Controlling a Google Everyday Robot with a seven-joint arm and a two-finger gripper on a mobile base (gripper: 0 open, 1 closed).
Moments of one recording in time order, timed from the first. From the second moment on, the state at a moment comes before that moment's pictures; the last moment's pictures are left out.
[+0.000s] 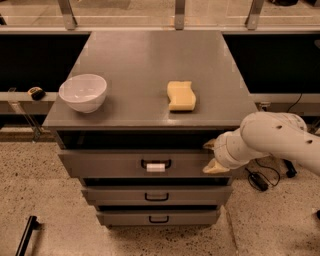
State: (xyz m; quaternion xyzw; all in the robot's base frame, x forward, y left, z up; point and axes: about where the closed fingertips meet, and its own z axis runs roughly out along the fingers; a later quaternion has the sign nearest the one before) arm 0.540 -0.163 0.670 -0.70 0.67 -0.03 0.25
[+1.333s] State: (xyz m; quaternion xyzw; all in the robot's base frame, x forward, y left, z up) arm 0.539 -0.157 0.670 -0.71 0.66 -0.03 0.24
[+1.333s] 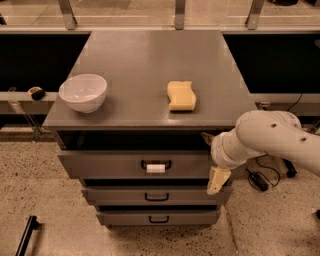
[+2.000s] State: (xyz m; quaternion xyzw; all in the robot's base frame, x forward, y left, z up) arm 0.513 -0.138 0.681 -0.73 0.64 -0.01 0.23
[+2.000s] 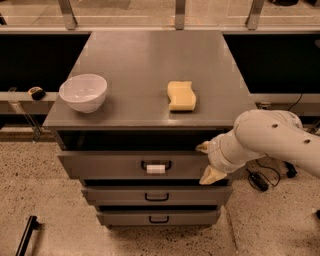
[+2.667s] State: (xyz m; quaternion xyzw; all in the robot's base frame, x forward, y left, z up) arm 0.484 -0.126 0.691 -0.74 0.63 0.01 0.24
